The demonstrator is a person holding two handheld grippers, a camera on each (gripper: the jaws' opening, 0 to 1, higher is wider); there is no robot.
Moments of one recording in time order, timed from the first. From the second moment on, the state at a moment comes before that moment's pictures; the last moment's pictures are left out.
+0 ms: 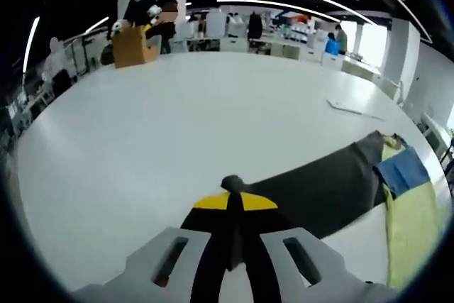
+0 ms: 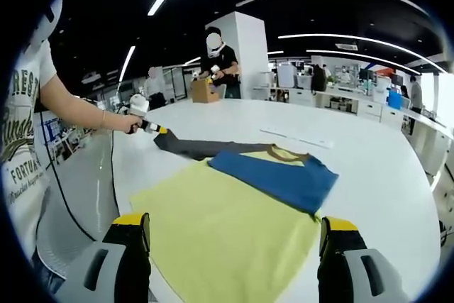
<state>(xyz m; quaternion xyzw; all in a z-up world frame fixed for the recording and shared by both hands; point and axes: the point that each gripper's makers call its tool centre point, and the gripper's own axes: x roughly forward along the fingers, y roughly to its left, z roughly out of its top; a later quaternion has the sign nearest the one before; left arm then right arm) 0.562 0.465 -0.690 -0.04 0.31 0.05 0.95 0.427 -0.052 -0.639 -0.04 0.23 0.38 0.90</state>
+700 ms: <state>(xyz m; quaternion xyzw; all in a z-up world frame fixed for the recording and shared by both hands) 0.572 0.415 -0.658 -0.03 0.29 -0.02 0.96 0.422 -0.048 -0.634 -0.04 0.22 0.38 0.90</state>
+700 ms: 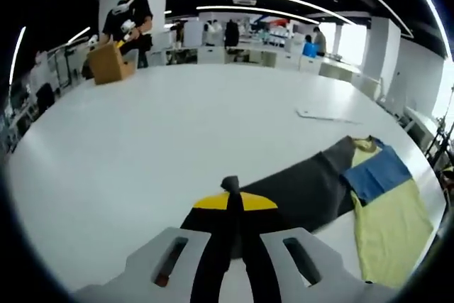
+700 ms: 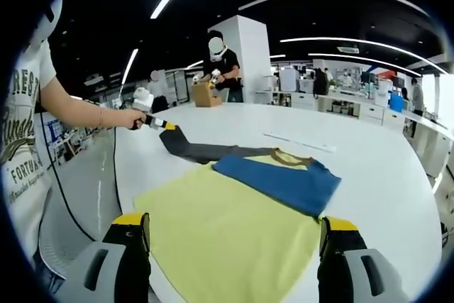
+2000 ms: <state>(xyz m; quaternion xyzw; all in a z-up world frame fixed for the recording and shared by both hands) 0.601 0.288 -0.612 -0.06 0.25 -0.14 0.95 0.419 -0.050 -0.628 -0.03 0.21 0.39 0.90</state>
